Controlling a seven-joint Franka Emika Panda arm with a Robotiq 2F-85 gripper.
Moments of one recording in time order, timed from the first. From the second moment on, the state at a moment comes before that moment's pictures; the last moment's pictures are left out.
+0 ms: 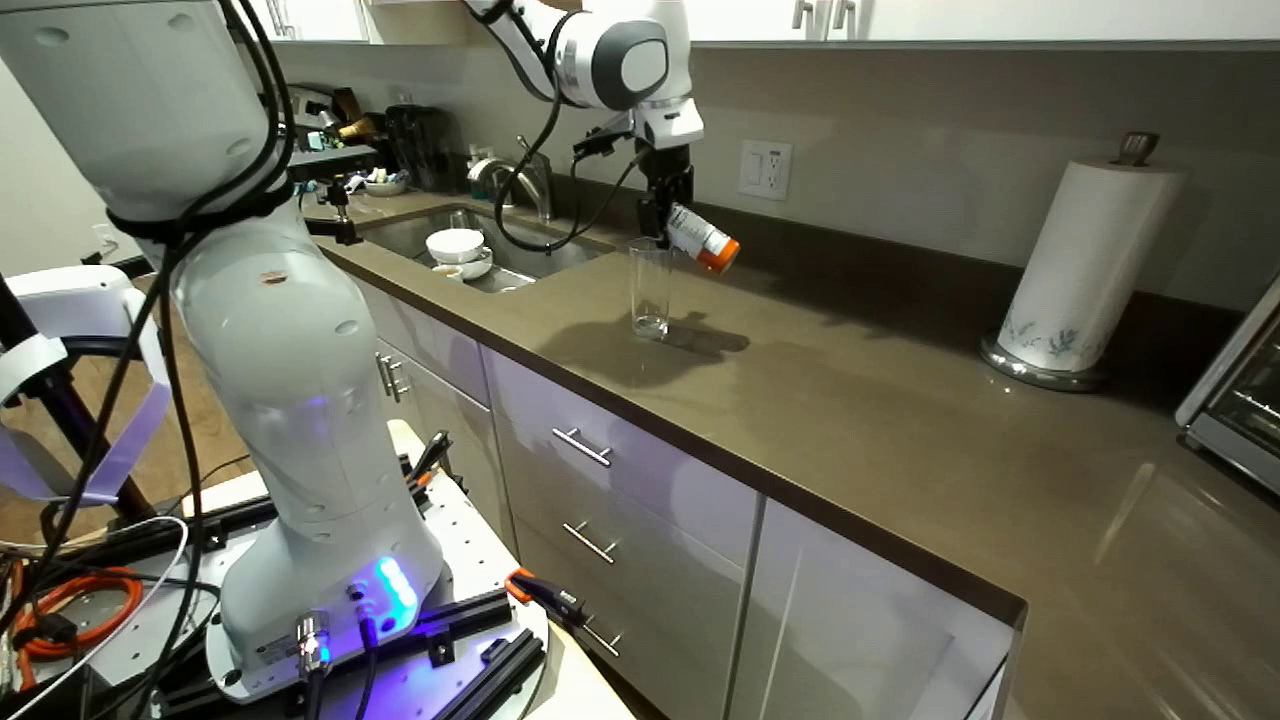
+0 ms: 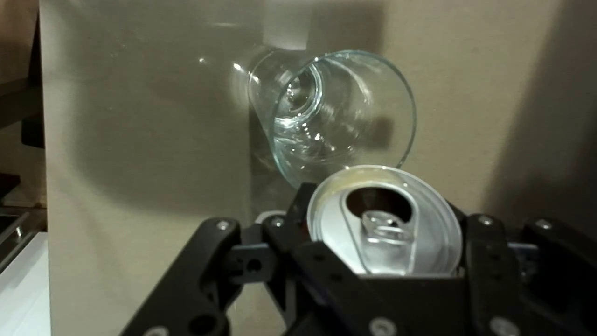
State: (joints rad) arm 0.03 -0.12 0.15 -2.32 0.09 2.44 1.35
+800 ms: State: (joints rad) arm 0.03 -0.12 0.15 -2.32 0.04 2.45 1.39
